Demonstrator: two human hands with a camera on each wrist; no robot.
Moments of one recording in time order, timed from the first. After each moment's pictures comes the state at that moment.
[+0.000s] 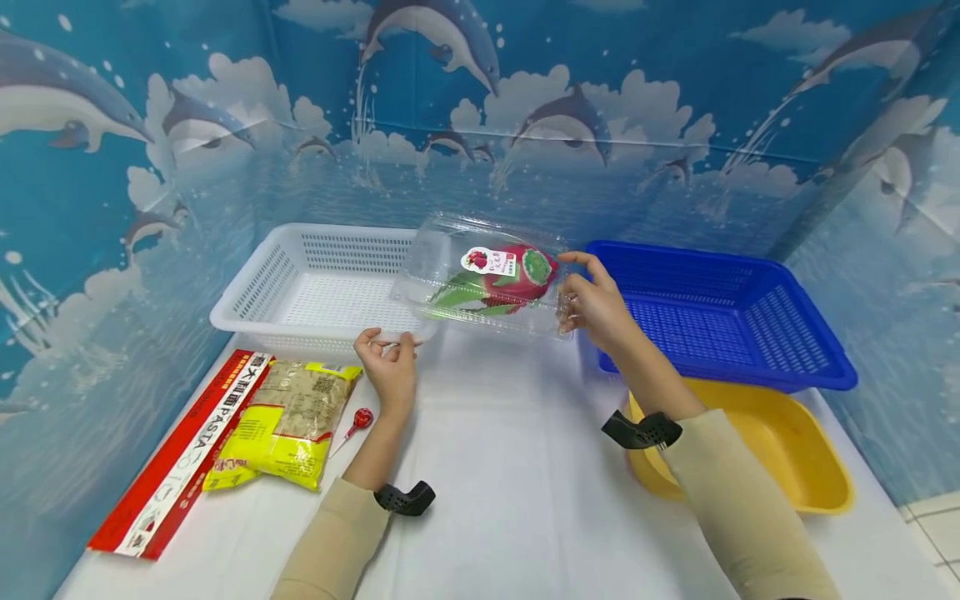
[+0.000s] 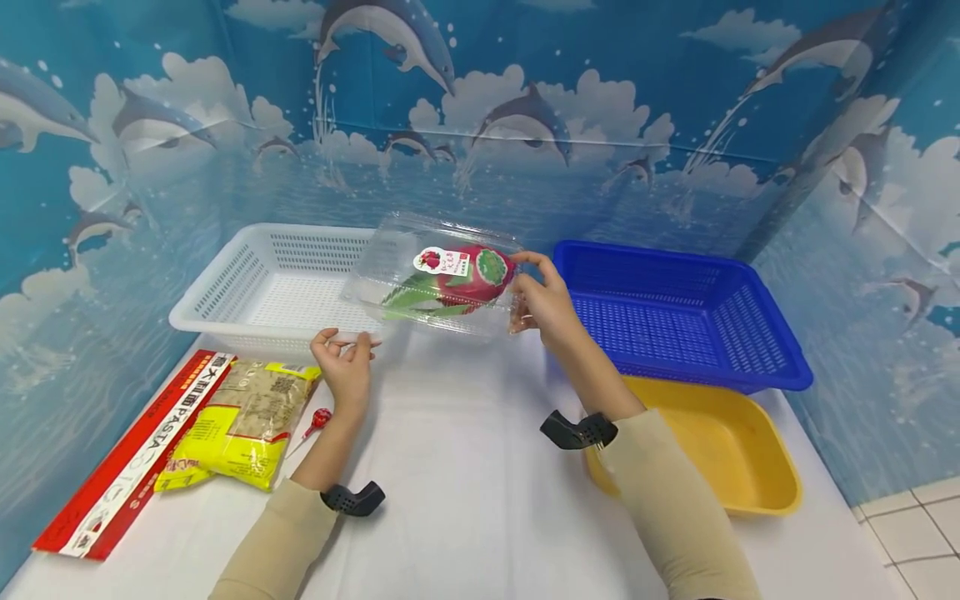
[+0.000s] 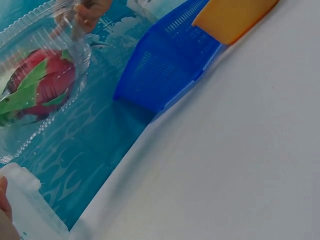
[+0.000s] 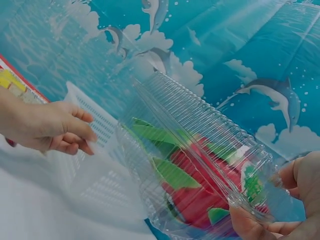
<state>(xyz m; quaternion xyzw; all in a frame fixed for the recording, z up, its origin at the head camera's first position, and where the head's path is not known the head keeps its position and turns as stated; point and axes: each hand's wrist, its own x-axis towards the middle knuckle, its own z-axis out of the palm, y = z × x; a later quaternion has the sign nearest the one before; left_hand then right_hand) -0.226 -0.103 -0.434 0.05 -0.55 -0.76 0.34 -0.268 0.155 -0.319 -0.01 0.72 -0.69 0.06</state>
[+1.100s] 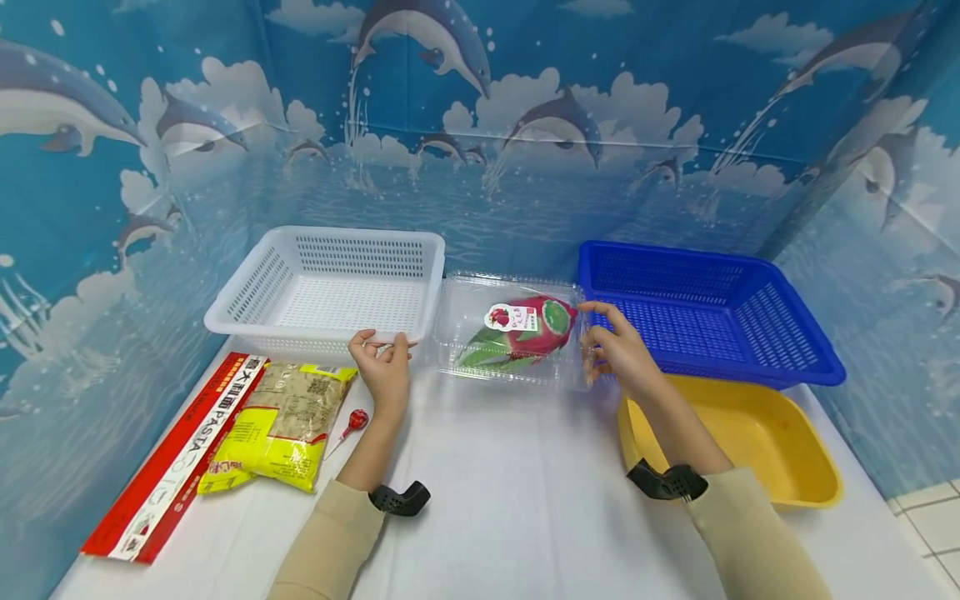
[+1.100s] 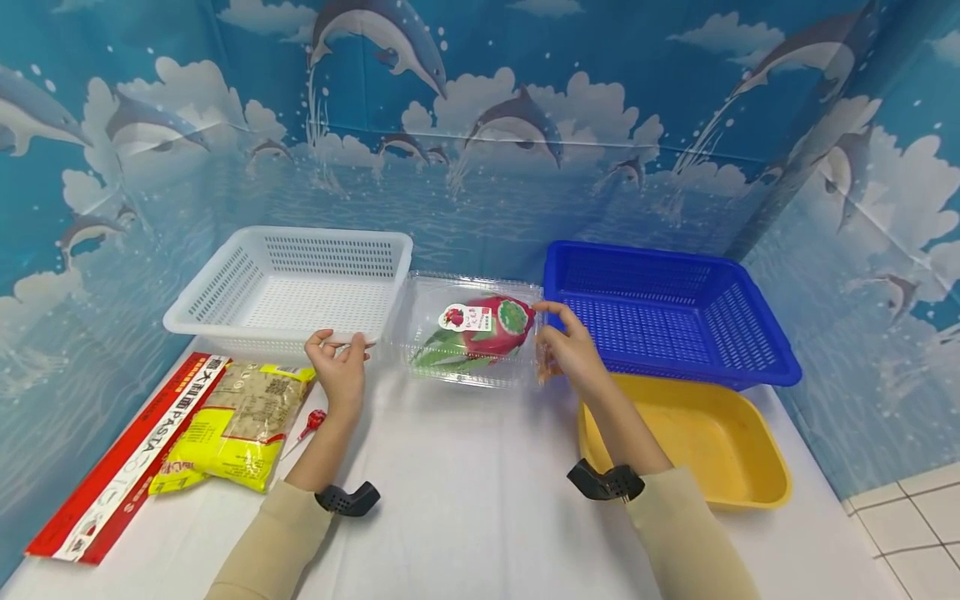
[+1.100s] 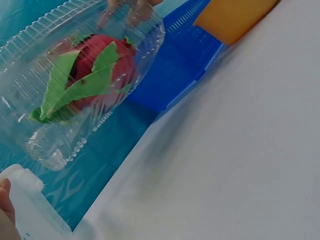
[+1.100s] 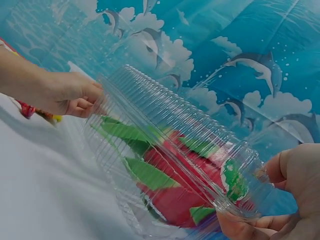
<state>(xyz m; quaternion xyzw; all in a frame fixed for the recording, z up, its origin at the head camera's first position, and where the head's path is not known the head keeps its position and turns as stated) -0.223 -0.104 -0.432 0.04 -0.55 -0.77 0.32 -0.229 0.201 -0.364 -0.01 0.76 -0.64 0.08</state>
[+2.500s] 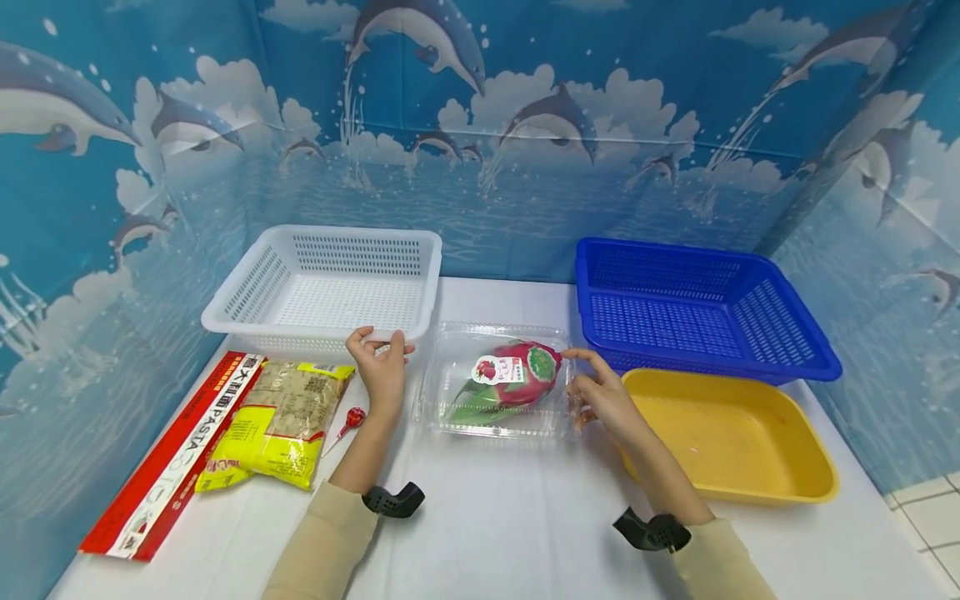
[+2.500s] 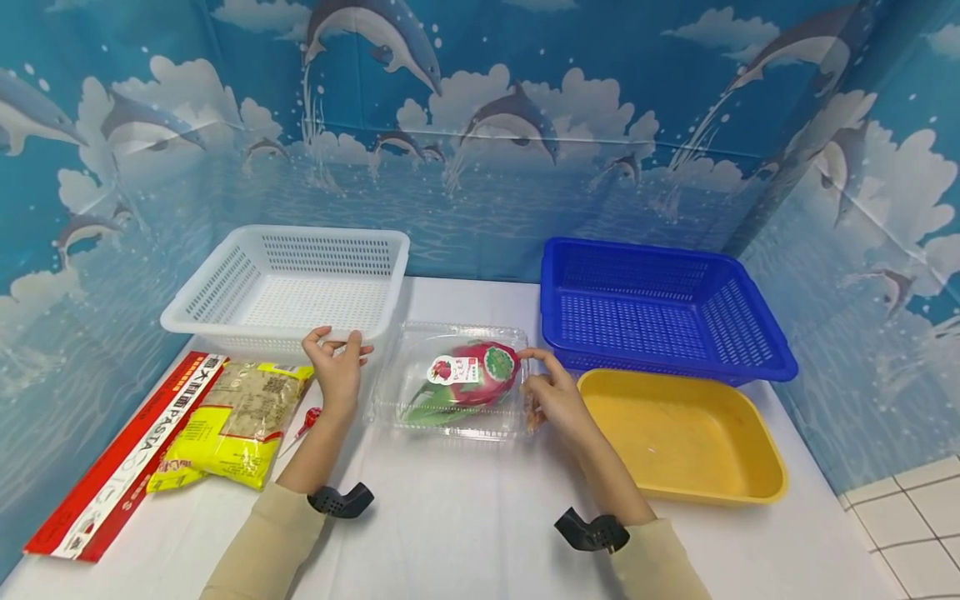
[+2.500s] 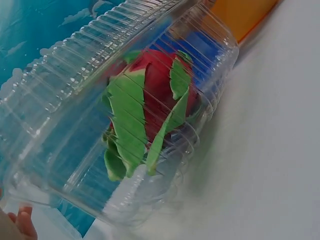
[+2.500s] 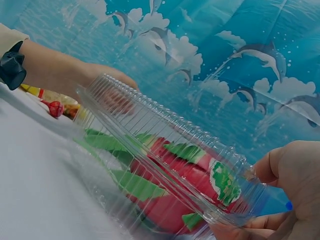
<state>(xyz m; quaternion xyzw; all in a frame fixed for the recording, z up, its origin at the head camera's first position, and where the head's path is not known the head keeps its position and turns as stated) -0.236 -0.110 -0.448 0.08 -0.60 -0.75 0.27 -0.192 0.197 -0.423 -0.02 0.76 -0.64 0.08</state>
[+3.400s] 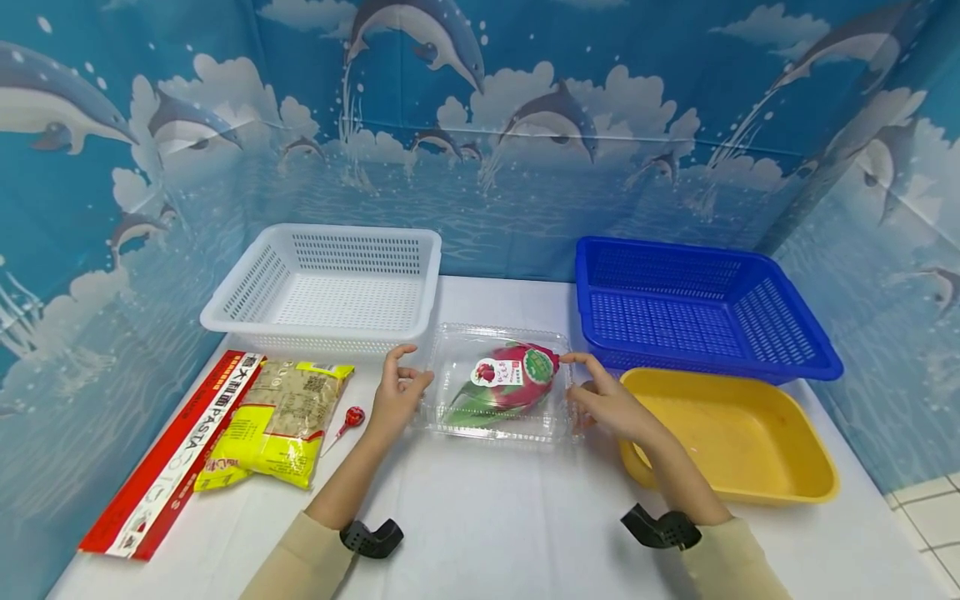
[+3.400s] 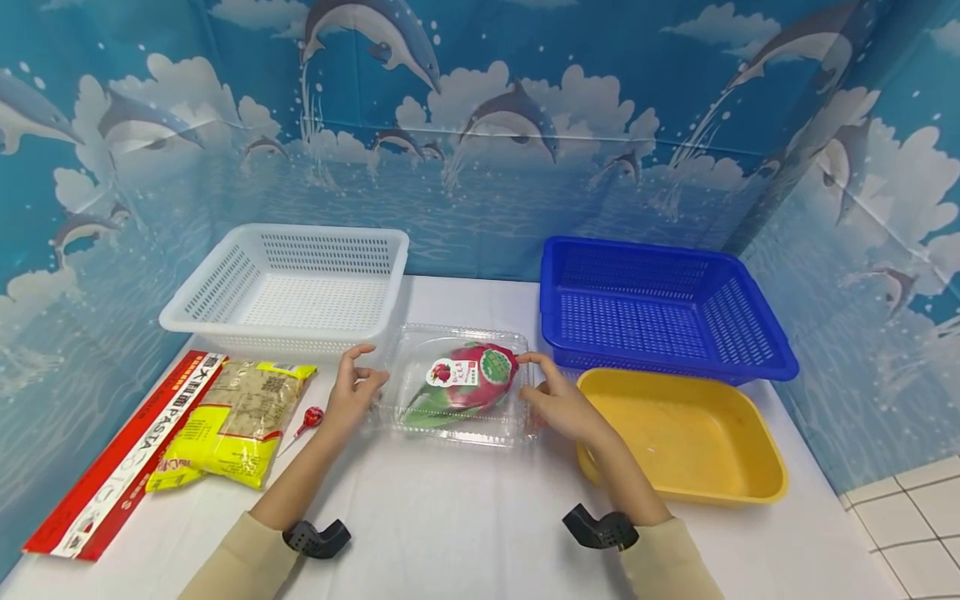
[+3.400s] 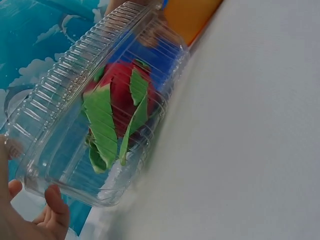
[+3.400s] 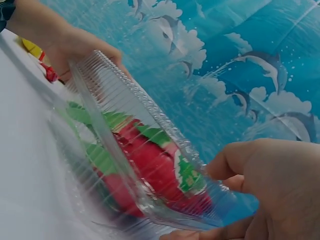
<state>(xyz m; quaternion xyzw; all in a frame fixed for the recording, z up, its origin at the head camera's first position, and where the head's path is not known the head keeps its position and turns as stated) -0.191 -0.113 -0.447 0.02 -0.76 -0.65 0.03 -0.189 0.209 -0.411 -0.11 0.86 -0.48 0.13</state>
